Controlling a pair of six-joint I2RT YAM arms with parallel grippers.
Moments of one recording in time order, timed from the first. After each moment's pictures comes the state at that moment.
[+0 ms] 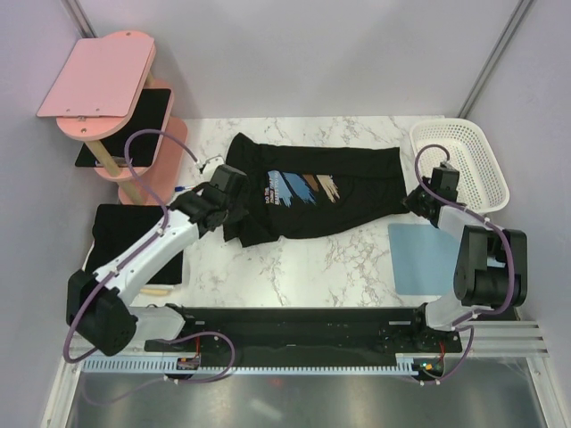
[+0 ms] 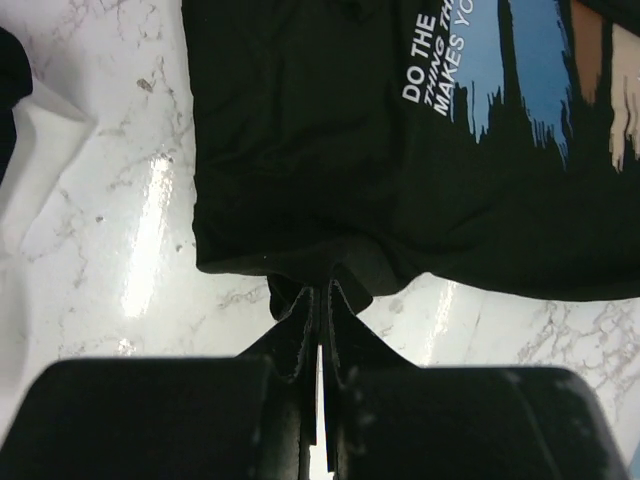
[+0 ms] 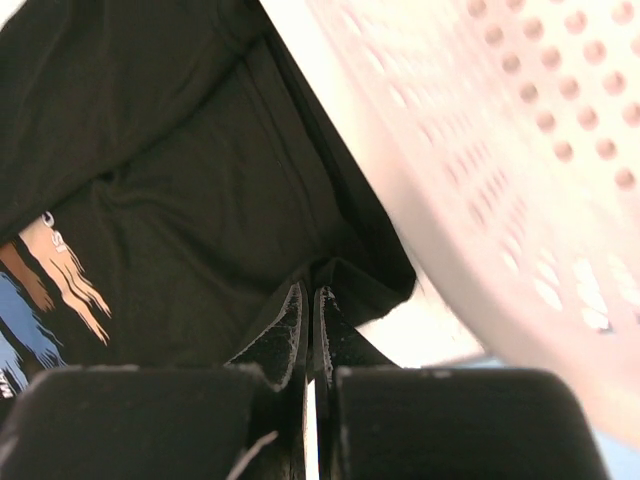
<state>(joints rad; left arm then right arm) -0.58 1.24 1.05 -0.70 -0.39 -0.80 -0.15 1.54 0.76 0.03 -0.11 0.57</state>
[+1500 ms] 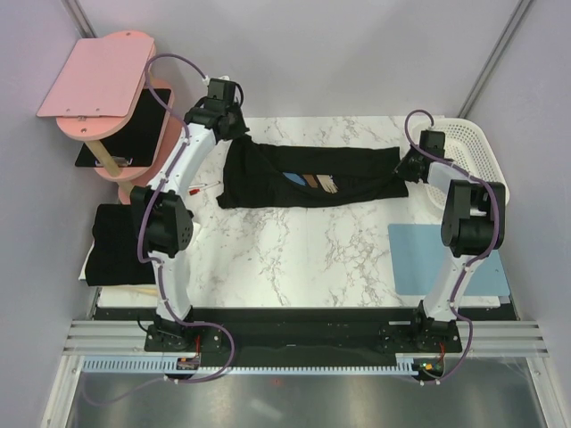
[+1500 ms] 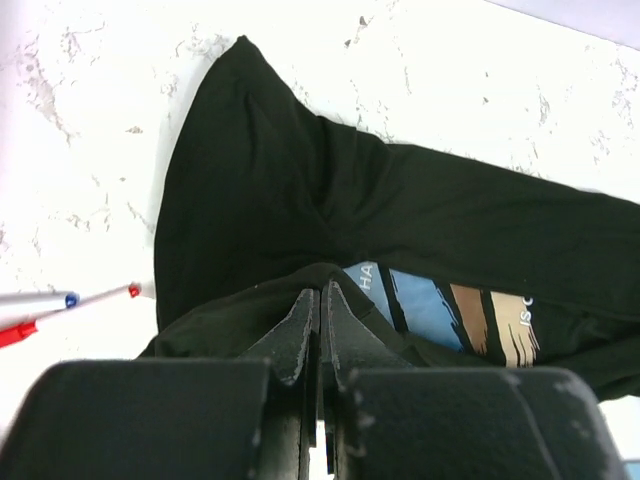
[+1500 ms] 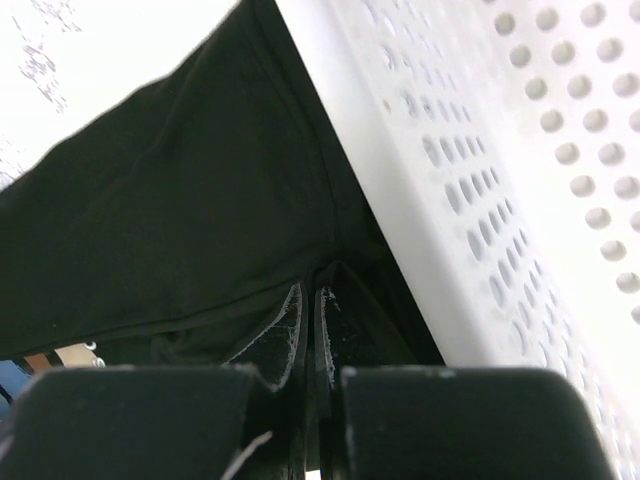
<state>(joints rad) -0.26 2.04 2.01 -0.68 -0.12 -0.45 -0.10 1.99 1.33 -0.13 -0.11 0.53</state>
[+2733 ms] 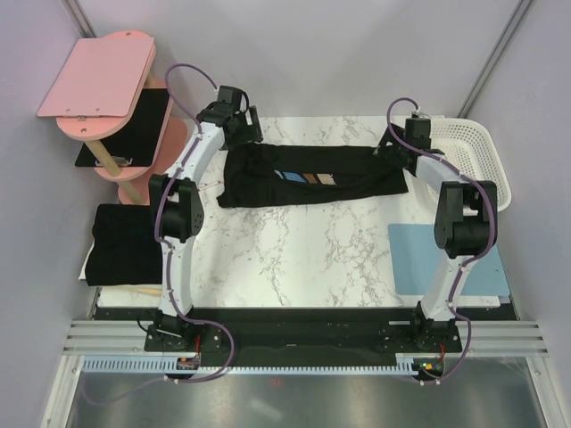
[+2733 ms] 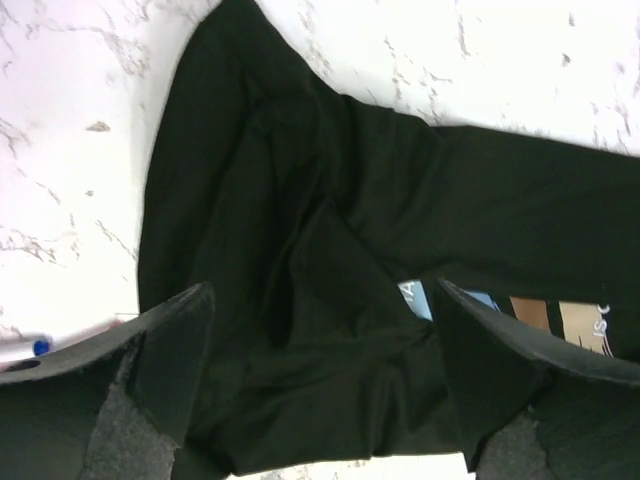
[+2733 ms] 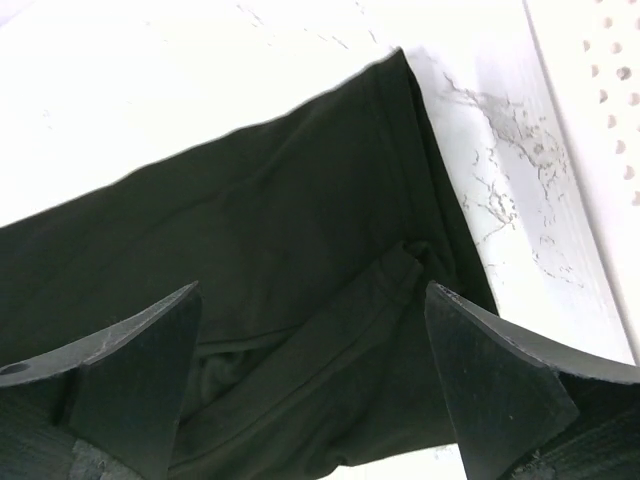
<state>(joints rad) -0.24 2.30 2.19 -0.74 -0.07 -0.40 0.00 2.00 1.43 -0.11 0.03 0.44</state>
